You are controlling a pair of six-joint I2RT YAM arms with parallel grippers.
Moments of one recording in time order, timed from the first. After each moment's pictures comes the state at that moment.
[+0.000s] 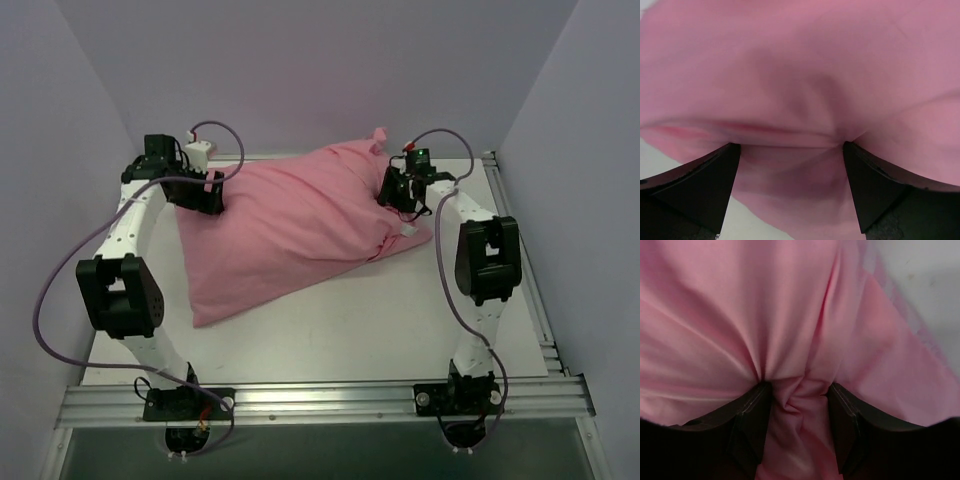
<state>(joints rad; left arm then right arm) 0.06 1.83 1.73 -0.82 0.34 0.27 0.15 2.06 1.62 -0.45 -0.16 0.41</state>
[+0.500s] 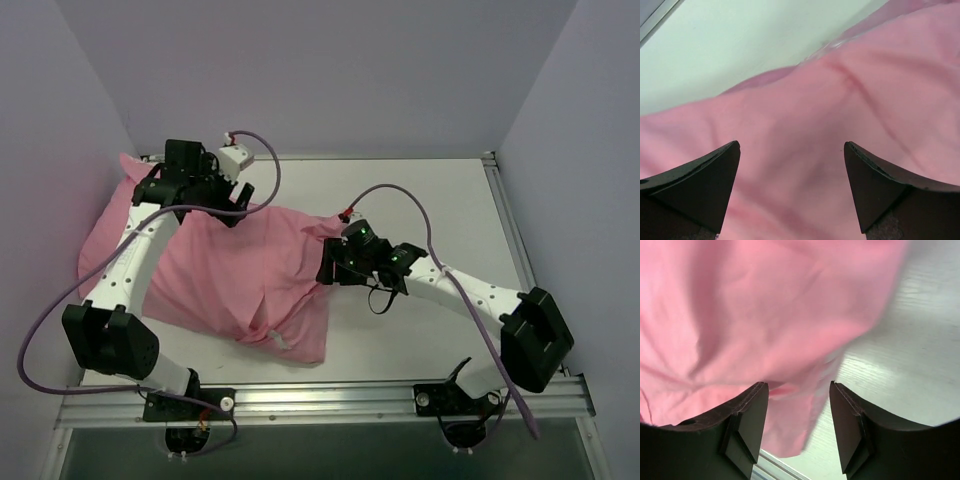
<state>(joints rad) -0.15 1.54 1.55 -0.78 0.27 0.42 0.76 1.46 0.98 -0.33 -0.04 0.68</state>
